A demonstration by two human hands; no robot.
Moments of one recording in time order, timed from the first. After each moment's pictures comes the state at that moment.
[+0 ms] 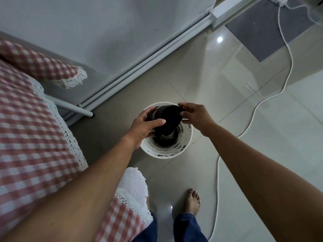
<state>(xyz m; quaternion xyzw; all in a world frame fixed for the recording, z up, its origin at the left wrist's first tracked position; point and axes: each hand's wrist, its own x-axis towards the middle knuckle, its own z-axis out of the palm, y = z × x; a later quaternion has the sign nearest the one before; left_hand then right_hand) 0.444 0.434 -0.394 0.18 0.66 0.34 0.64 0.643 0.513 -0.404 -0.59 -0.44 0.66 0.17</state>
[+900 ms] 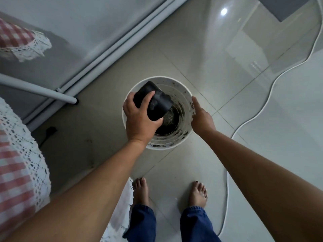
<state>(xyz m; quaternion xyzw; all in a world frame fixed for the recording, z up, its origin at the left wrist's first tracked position) 0.479 0.406 -0.529 0.54 0.79 0.21 0.18 0.672 0.459 -0.560 -0.67 -0.61 0.43 -0.02</state>
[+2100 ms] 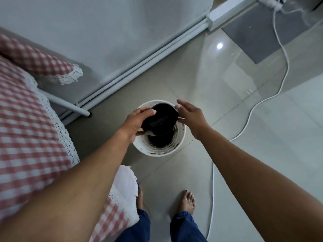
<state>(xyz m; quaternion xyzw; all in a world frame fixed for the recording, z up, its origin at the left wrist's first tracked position) 0.468 0.431 -0.392 0.17 0.73 0.29 0.60 0.665 0.489 -0.414 -0.57 -0.39 0.68 0.25</state>
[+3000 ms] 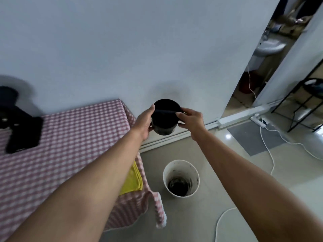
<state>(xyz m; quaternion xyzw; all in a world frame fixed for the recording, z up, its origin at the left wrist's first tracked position) 0.362 0.309 0.041 0.17 0.61 0.60 0.49 0.520 0.383 0.050 -0.46 -0.53 0.63 0.35</state>
